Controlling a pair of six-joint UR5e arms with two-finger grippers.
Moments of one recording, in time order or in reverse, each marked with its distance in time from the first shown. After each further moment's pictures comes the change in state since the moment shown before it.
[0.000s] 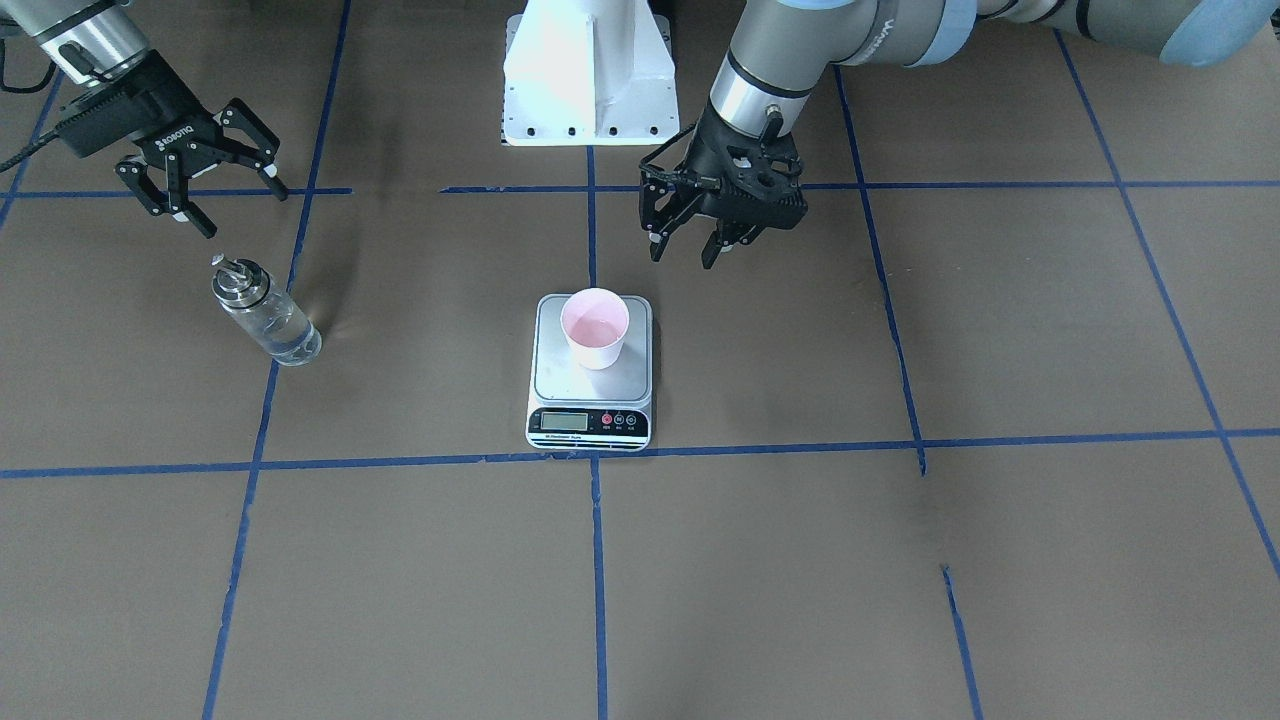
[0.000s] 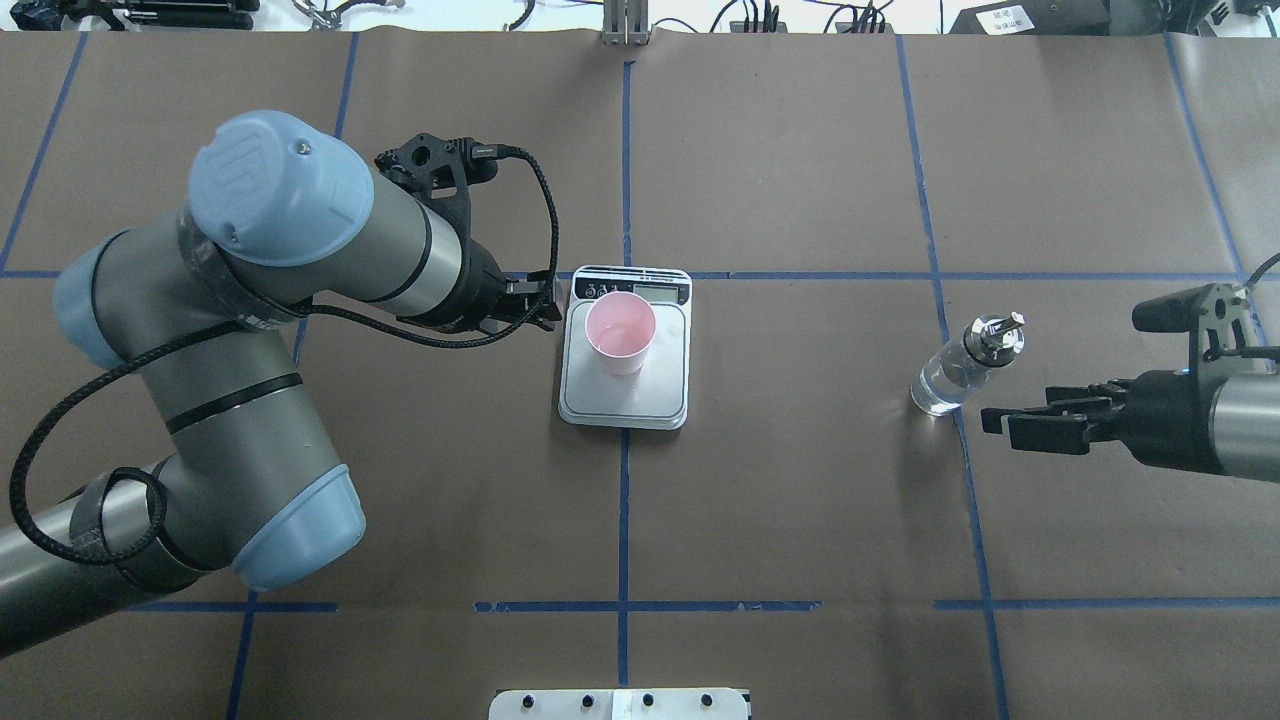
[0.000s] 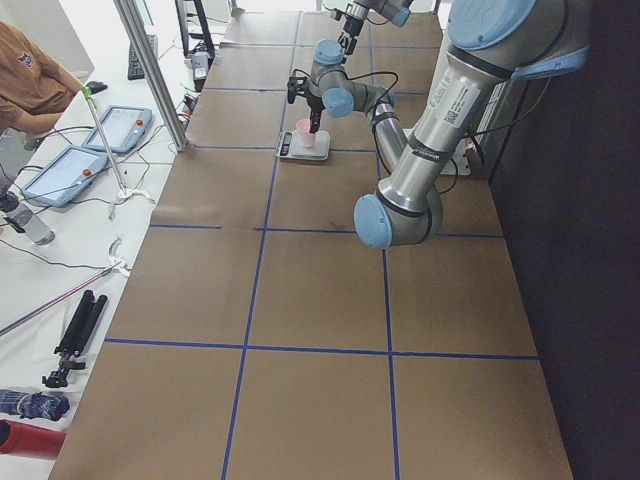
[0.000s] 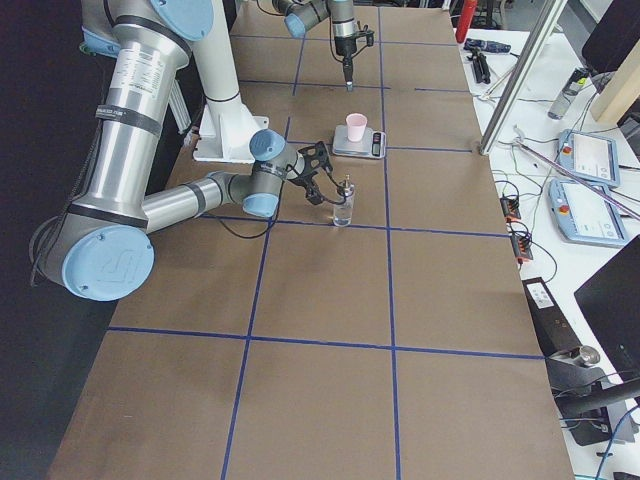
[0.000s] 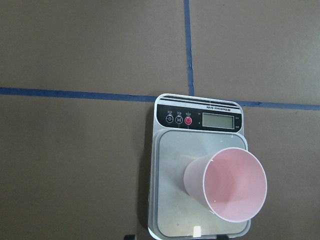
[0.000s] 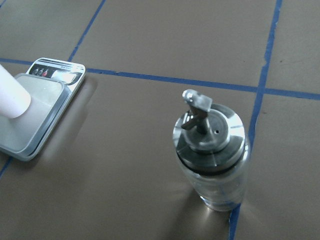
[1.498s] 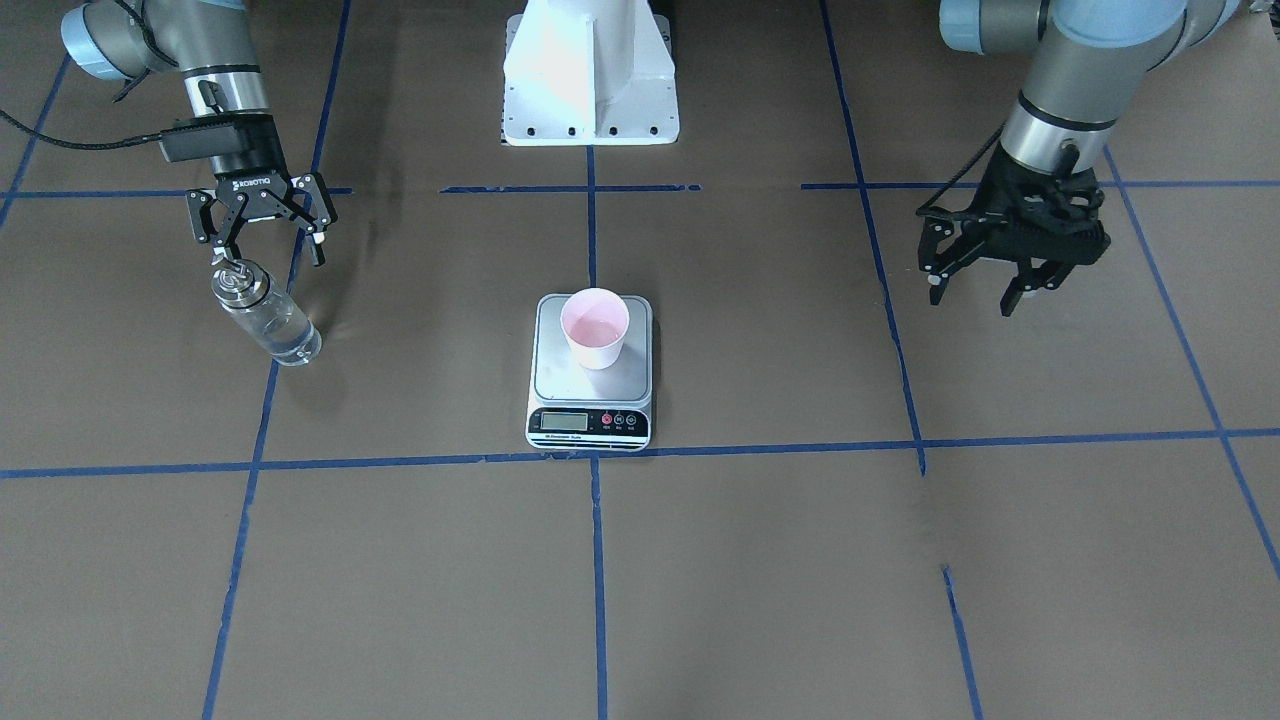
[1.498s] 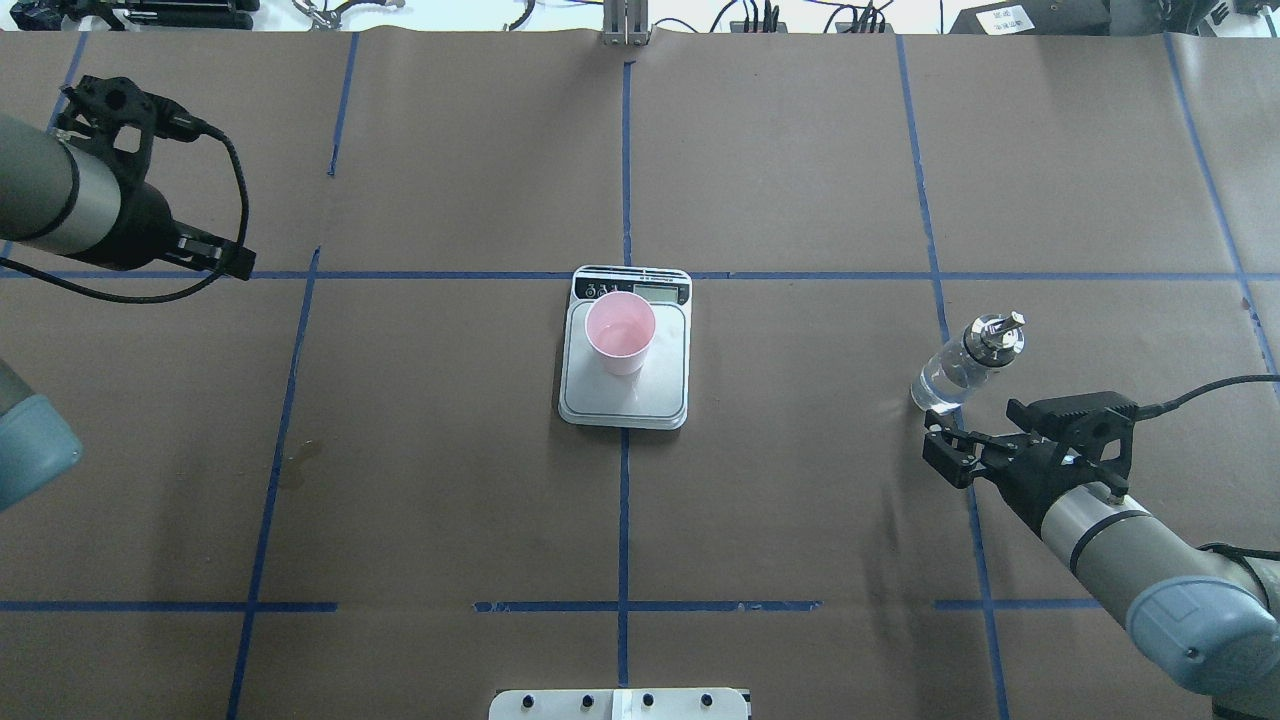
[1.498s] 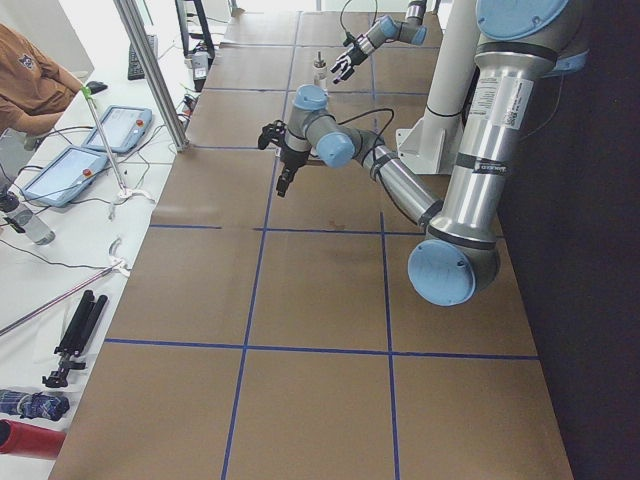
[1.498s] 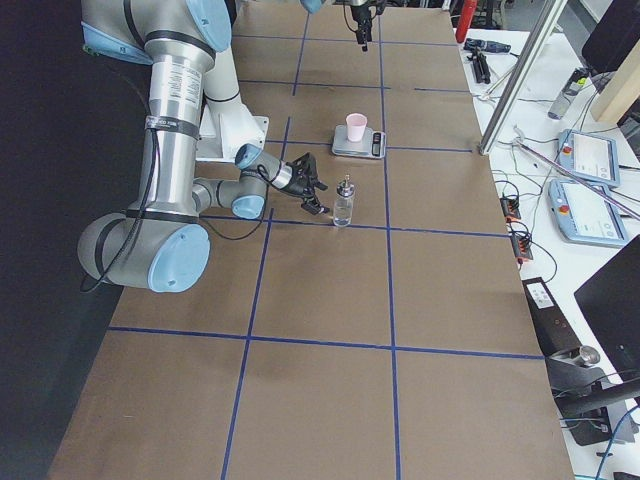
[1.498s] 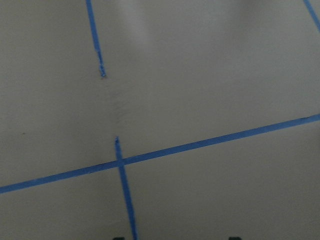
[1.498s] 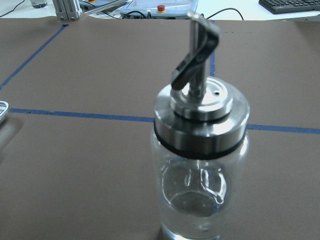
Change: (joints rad) left arm -0.294 0.422 -0.125 0.001 0.000 0.635; right arm -0.305 0.116 -0.136 -0.138 -0.682 0.201
